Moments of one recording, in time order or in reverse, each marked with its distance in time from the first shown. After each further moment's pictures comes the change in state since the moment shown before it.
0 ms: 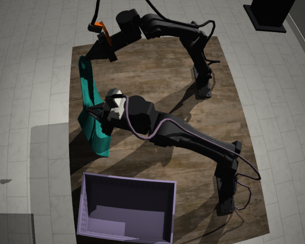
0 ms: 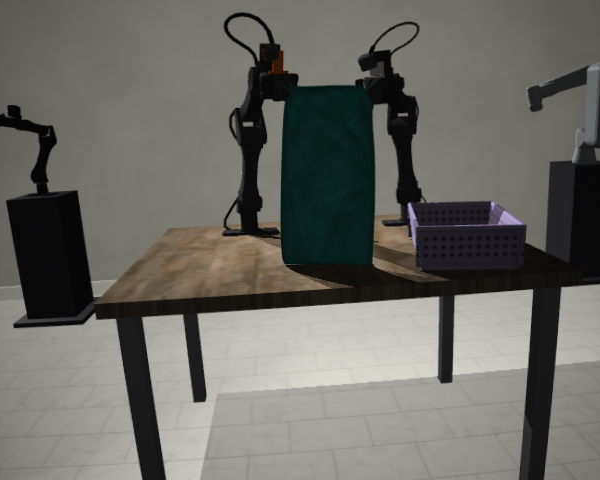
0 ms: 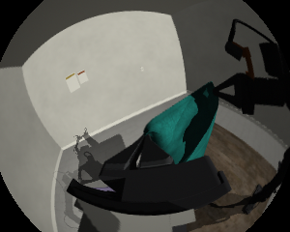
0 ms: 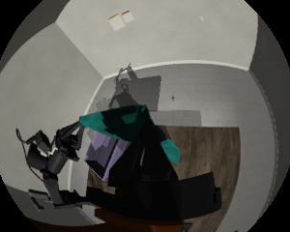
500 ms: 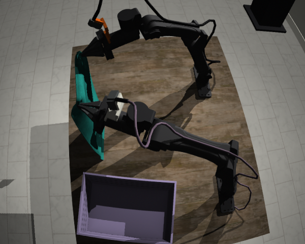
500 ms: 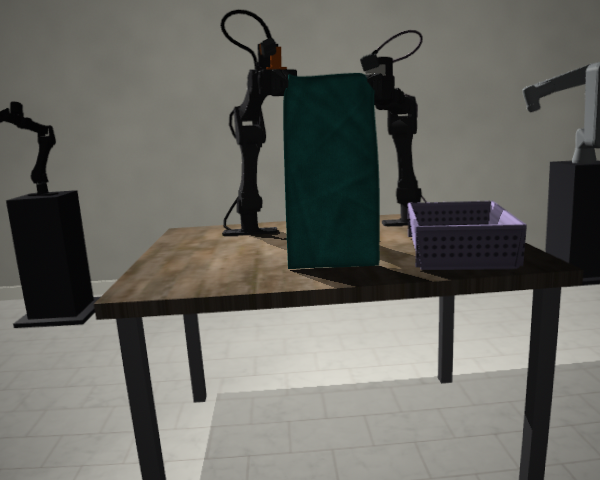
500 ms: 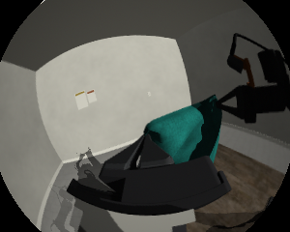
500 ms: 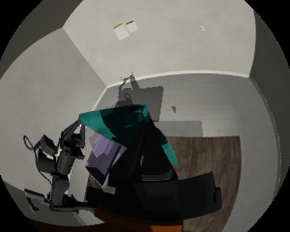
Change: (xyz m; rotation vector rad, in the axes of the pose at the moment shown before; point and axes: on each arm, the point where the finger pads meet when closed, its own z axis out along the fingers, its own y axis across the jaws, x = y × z) left arm -0.031 0.006 0.014 -0.010 -0.289 0.002; right arm -0.021 -0.005 0.002 0.010 -0.113 0.001
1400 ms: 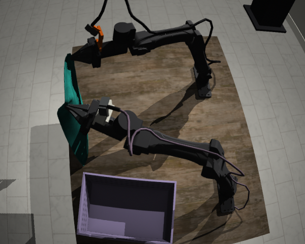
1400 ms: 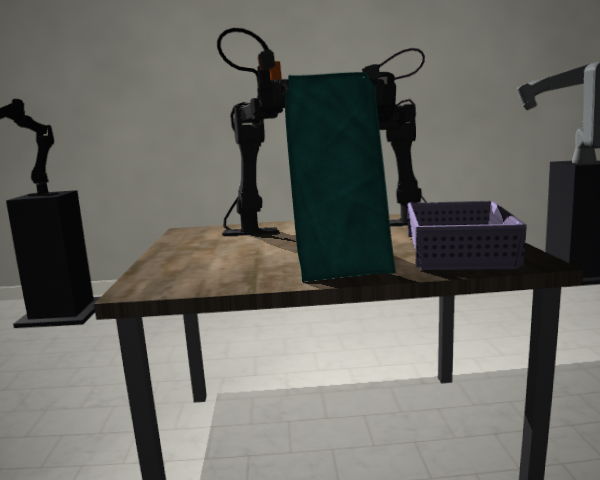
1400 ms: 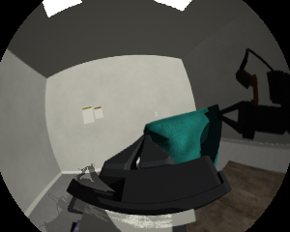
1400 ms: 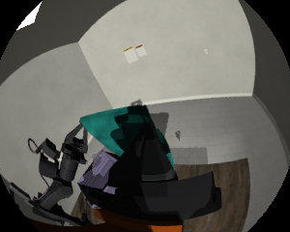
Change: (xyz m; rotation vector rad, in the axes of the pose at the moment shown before) left arm 0.007 0.014 0.038 -0.023 -0.249 0.006; right arm 0.004 -0.012 0.041 0.020 -0.301 -0.002
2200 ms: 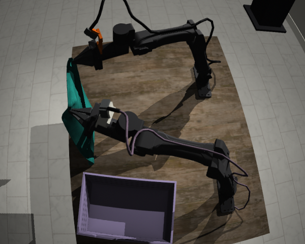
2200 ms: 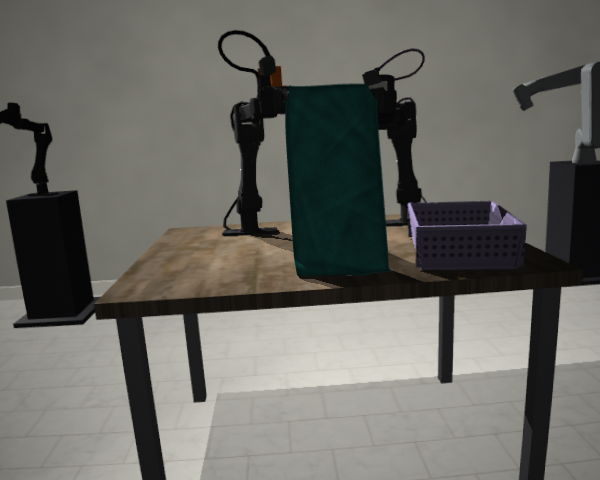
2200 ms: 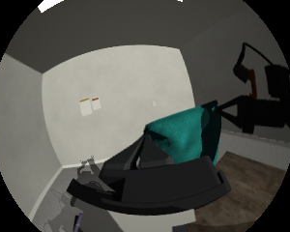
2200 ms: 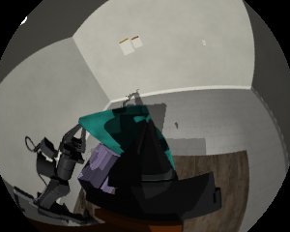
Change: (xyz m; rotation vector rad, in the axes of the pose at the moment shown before) left arm 0.022 0.000 -0.015 0.001 0.113 0.000; right arm 0.023 0.000 -0.007 0.000 0.099 0.001
